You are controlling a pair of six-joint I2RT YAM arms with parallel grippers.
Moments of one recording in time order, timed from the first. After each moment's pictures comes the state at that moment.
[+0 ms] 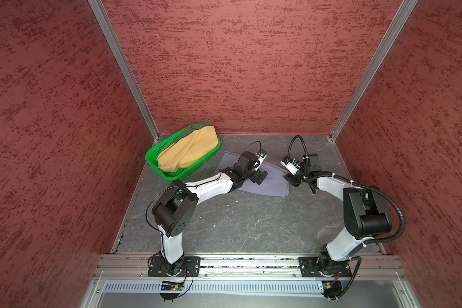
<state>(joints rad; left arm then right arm) -0.76 1.83 1.22 0.05 -0.08 0.16 0.07 1.71 0.93 -0.11 -0.31 -0.64</state>
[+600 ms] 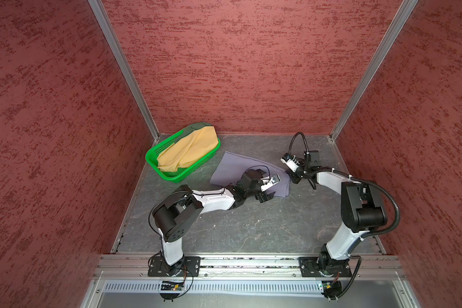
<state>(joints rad) -0.89 1.82 0.99 0.36 0.06 0.49 0.05 1.76 1.03 -0.16 -0.39 -0.66</state>
